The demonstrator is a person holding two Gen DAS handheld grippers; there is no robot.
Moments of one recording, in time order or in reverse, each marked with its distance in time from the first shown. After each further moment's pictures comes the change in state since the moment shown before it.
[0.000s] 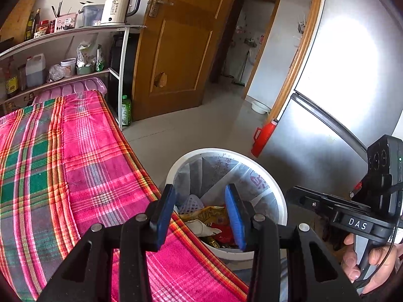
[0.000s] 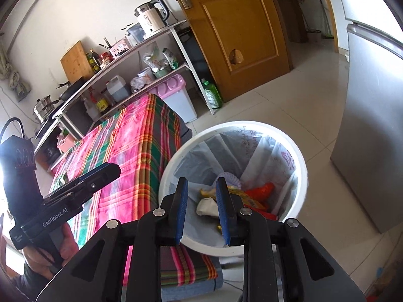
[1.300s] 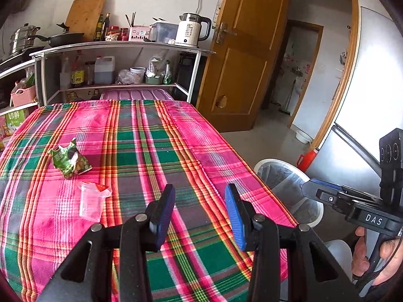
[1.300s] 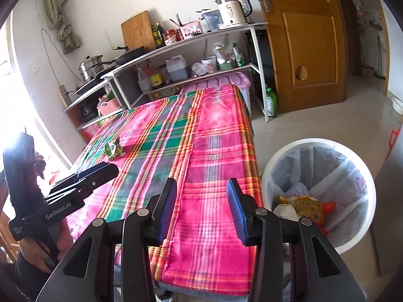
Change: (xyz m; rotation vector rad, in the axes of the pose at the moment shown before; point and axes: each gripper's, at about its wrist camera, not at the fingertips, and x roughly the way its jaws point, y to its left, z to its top) left arm -0.130 0.097 -0.057 -0.147 -0.139 0.257; right arm 0.016 0.141 -0.031 -0.286 0.019 0.179
